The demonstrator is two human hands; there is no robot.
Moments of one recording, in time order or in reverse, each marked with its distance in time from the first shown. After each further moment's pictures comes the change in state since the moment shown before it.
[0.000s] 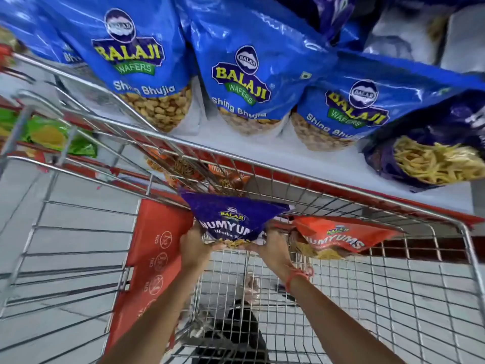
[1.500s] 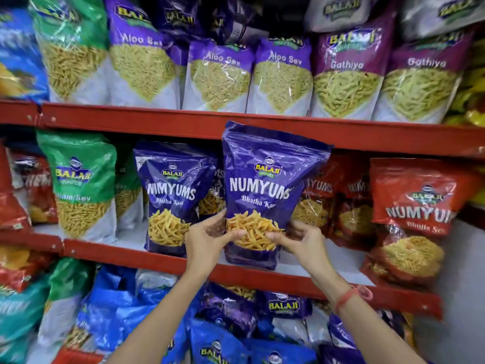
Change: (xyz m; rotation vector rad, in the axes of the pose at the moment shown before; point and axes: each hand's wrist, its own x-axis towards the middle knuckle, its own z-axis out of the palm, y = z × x) left_hand -0.074 0.458 -0.267 -0.579 0.266 0.879; right_hand -0.119 -0.382 -0.356 0.395 0.511 -0.895
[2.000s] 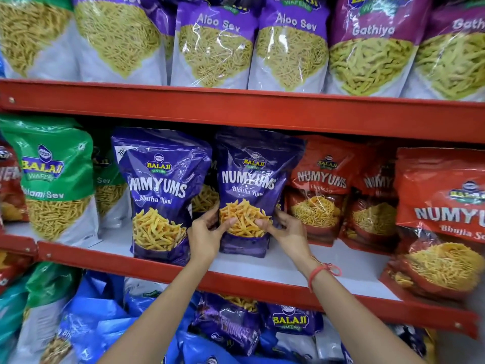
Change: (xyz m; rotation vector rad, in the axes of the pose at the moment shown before) left_hand 0.068 -0.060 0.029 0.038 0.036 -0.088; right_hand 0.081 0.072 0.035 -0.067 -0.053 0.040
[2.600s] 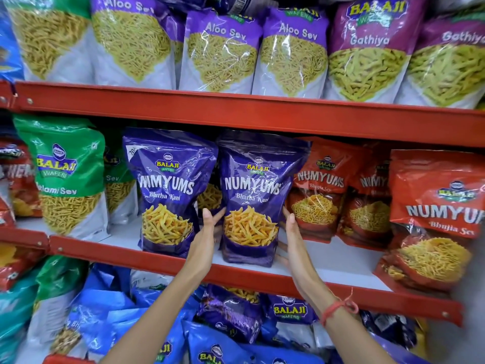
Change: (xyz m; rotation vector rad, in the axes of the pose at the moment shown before) left_hand -0.028 0.007 -0.027 -0.080 -0.247 -0.167; right_hand -0.058 -0.018 0.009 0.236 -0.003 0.186
